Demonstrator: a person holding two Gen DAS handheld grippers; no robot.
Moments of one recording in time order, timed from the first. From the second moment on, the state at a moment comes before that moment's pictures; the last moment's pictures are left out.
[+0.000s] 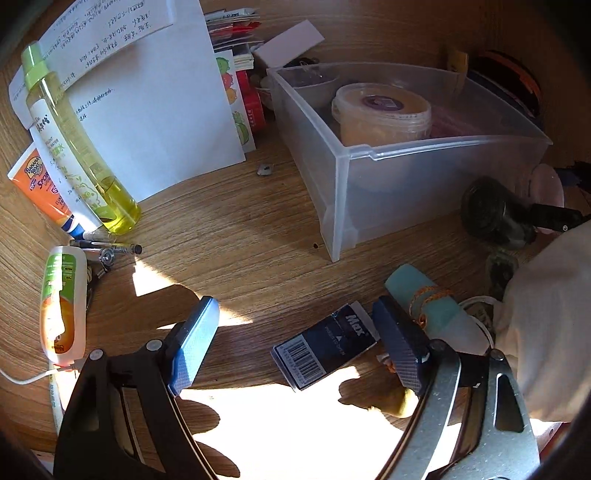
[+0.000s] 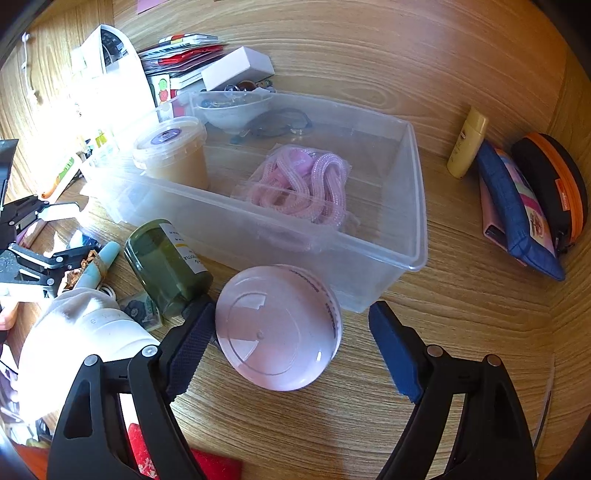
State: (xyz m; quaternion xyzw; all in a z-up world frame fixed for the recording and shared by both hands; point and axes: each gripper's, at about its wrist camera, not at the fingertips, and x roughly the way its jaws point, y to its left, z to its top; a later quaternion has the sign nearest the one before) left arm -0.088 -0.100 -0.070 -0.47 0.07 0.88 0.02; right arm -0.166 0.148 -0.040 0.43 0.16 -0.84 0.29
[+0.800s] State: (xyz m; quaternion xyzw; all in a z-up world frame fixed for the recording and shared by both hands) left arm -0.076 -0.114 -0.072 -0.48 0.02 0.88 0.01; right arm -0.163 0.156 -0.031 0.43 0.14 -0.84 0.30
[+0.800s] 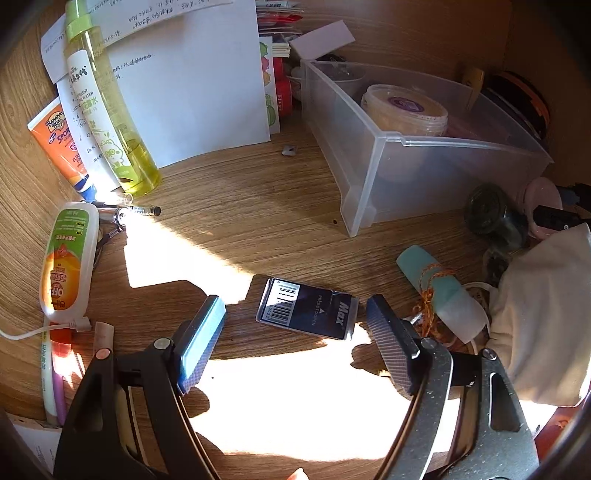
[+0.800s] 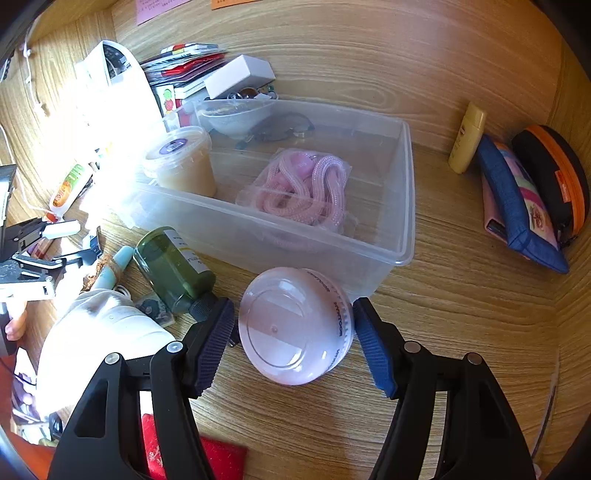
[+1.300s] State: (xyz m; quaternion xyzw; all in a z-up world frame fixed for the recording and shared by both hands) left arm -0.070 -0.113 -0.074 -0.46 0.02 0.89 0.01; right arm -0.174 0.148 -0.052 0.46 0.13 -0.83 0.30
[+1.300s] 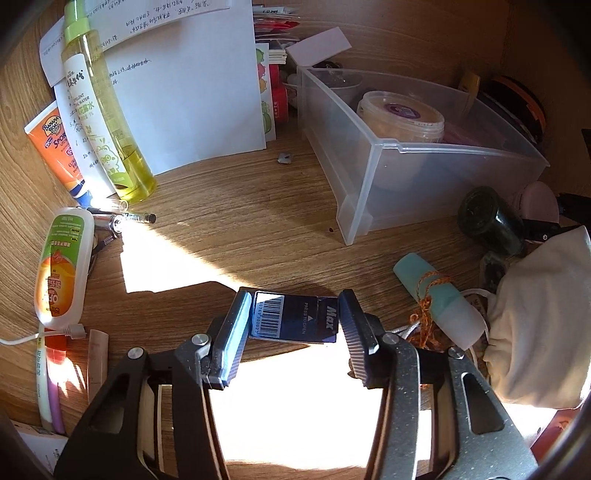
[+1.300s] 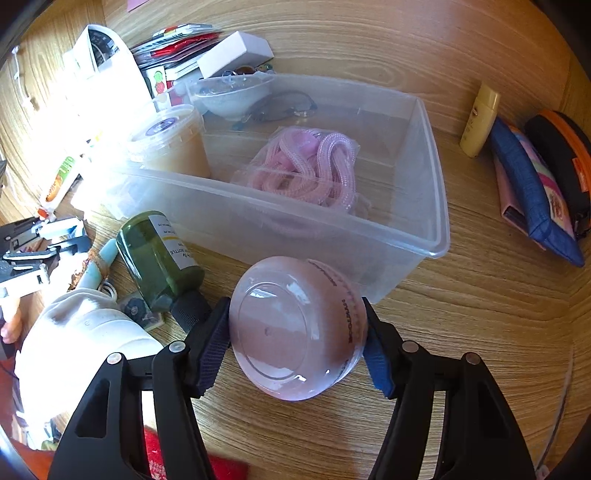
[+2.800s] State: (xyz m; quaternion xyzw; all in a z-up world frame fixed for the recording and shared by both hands) left arm -0.157 -0.016 0.020 -0.38 -0.02 0.92 0.12; right arm -0.208 0.146 0.019 0.37 0.10 -0.87 0.30
